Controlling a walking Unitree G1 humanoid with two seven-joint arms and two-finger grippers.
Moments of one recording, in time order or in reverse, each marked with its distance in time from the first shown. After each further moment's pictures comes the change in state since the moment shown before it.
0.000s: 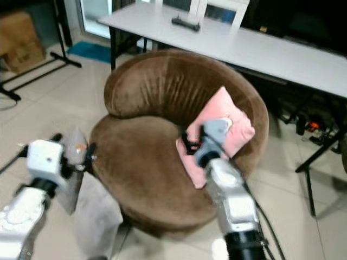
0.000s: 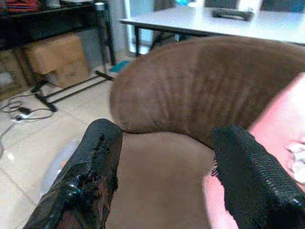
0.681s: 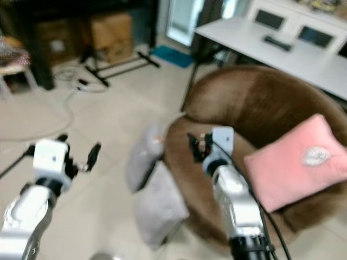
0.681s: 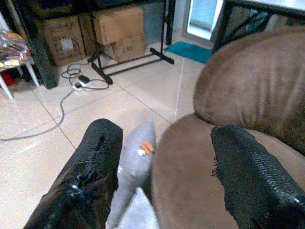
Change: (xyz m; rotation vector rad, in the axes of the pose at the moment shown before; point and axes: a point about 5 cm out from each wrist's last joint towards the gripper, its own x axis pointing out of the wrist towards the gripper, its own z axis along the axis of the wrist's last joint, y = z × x) left arm 0.007 -0.005 0.001 -0.002 -0.010 -0.021; right arm -0.011 -0.026 -0.023 -0.015 0.074 -0.136
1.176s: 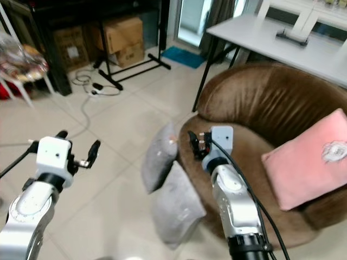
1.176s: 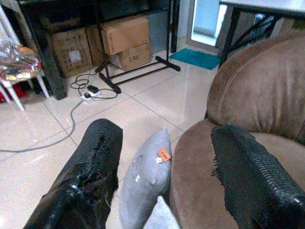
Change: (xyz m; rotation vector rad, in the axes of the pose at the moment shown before) left arm 0.011 0.001 -0.005 0.030 -0.012 0.013; right arm 0.000 -0.002 0.005 -0.034 -0.031 -0.033
